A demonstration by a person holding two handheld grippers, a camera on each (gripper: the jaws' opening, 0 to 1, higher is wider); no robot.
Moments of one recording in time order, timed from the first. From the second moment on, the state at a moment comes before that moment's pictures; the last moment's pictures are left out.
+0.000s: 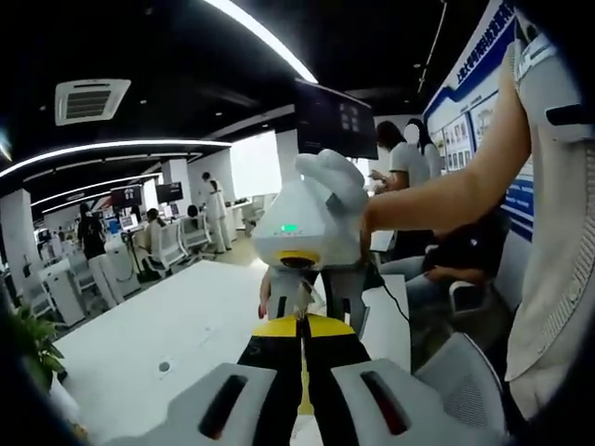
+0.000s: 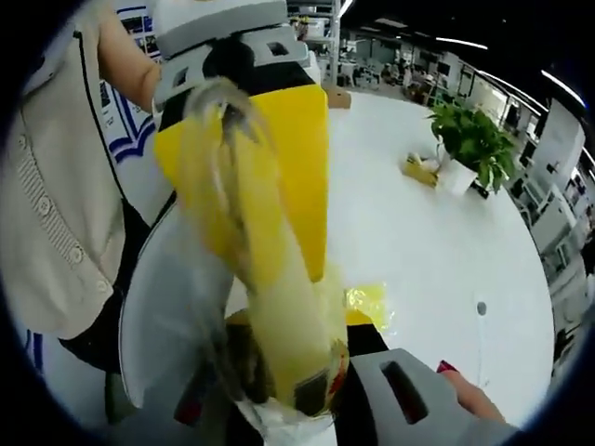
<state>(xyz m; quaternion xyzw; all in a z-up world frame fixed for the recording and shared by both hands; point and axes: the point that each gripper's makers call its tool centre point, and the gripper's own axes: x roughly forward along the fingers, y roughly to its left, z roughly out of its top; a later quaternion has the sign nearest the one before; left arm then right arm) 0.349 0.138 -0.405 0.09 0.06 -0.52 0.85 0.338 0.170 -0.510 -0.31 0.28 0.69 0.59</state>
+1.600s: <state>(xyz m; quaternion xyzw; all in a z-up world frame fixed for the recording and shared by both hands) 0.329 0.126 -0.397 0.11 0.06 -0.51 0.85 0.323 0.155 -0.504 -0.32 0.29 0.70 0.57</state>
